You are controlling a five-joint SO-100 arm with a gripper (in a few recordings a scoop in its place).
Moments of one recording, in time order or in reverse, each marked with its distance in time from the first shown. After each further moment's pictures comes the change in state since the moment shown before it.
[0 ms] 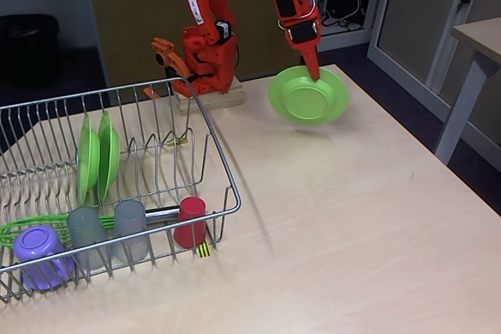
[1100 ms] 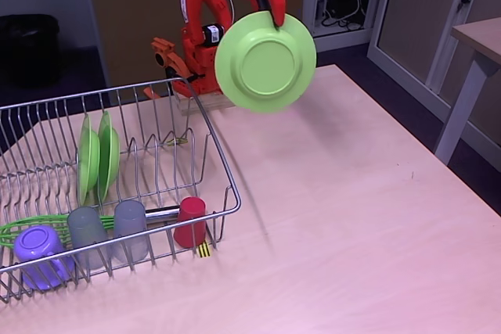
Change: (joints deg) arm 33.7 2.8 -39.0 22.6 -70.3
